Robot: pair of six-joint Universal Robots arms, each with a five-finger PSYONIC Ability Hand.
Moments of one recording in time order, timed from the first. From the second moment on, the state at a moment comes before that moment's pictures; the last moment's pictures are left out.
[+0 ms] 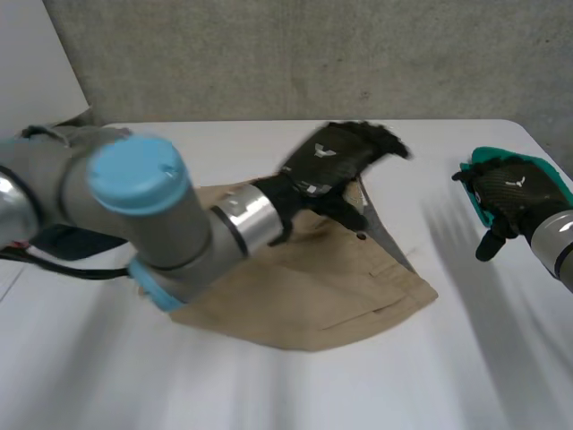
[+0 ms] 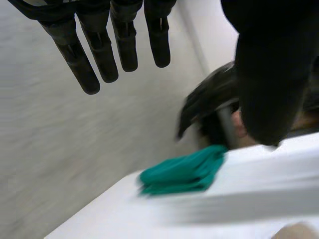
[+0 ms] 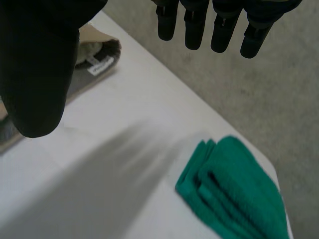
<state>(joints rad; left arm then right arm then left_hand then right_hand) 4.08 -2.16 -1.20 3.48 -1.03 3.12 1.65 -1.35 1.68 -0.06 1.30 2.64 0.40 0.39 0.40 0.39 0.20 0.22 0.21 0.21 0.21 0.04</state>
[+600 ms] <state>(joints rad) 4.34 -1.83 -1.94 3.35 -1.45 3.34 1.84 -1.13 1.73 -0.02 1.13 2.38 0.51 0.51 0.51 0.52 0.34 0.43 0.42 0.42 0.42 0.25</state>
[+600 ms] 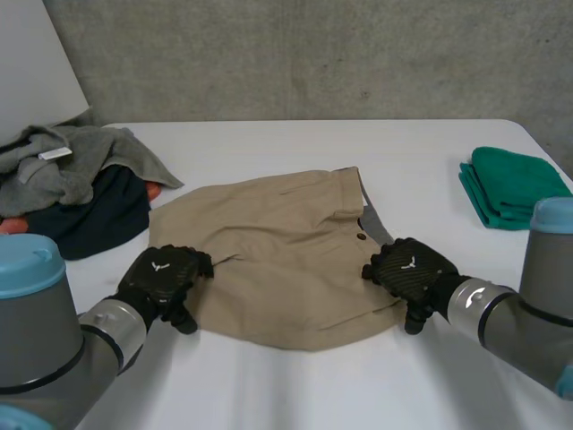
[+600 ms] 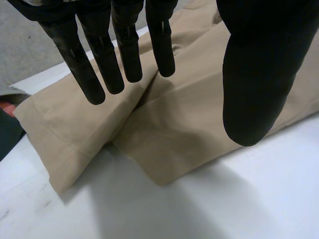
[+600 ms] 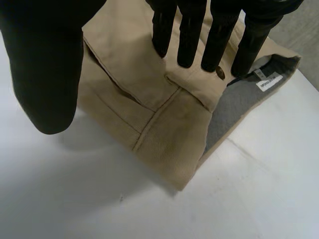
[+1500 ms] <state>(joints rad) 4.42 -1.61 -1.54 3.32 -1.35 3.31 1.85 -1.40 1.13 0.49 1.29 2.53 1.16 1.20 1.19 1.20 0.98 1.10 1.17 1.18 1.19 1.02</state>
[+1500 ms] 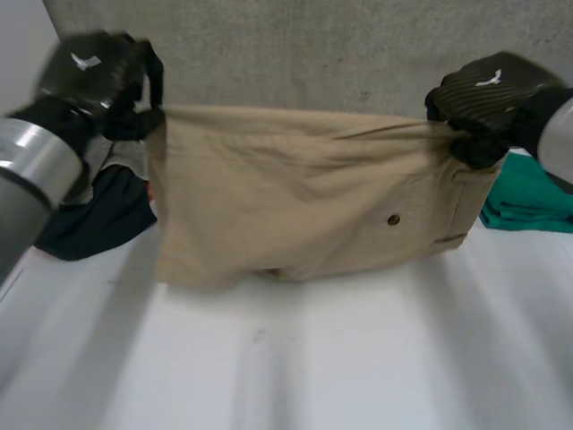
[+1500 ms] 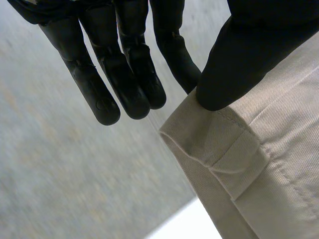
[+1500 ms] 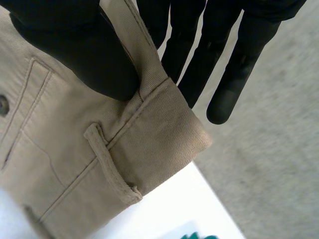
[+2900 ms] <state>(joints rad) 4.32 -1.41 -1.92 2.59 -1.17 3.78 1.96 -1.43 1.68 0.69 1.39 2.16 1.16 1.20 1.19 1.20 0.99 1.10 1.17 1.19 1.20 1.02</state>
